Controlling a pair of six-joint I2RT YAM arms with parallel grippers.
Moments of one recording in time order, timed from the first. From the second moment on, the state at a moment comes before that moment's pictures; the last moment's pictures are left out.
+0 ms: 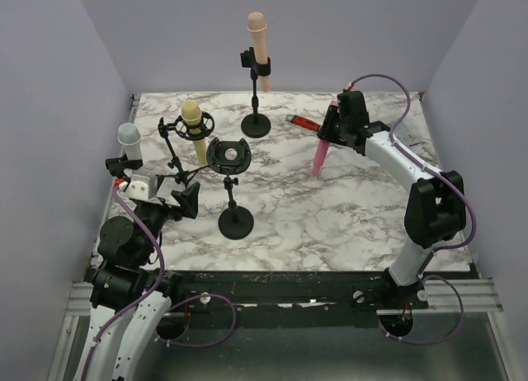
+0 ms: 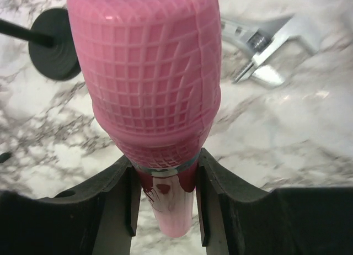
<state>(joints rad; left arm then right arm) -0.29 0.26 0.67 -0.36 0.00 -0.14 0.33 1.76 1.43 -0.35 0.15 0.43</state>
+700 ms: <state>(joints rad) -0.29 0.23 0.67 -0.36 0.01 -0.14 0.14 1.71 1.05 -0.31 -0.04 1.38</state>
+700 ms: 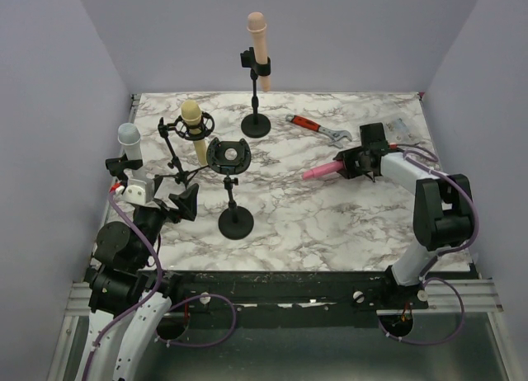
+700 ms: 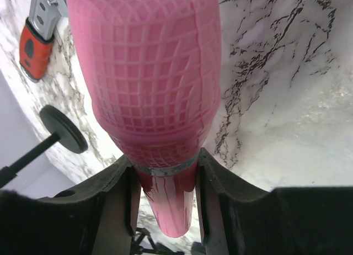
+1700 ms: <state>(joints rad) -0.29 0.23 0.67 -0.36 0.01 -0.14 0.14 1.92 1.19 -0.34 -0.04 1.46</state>
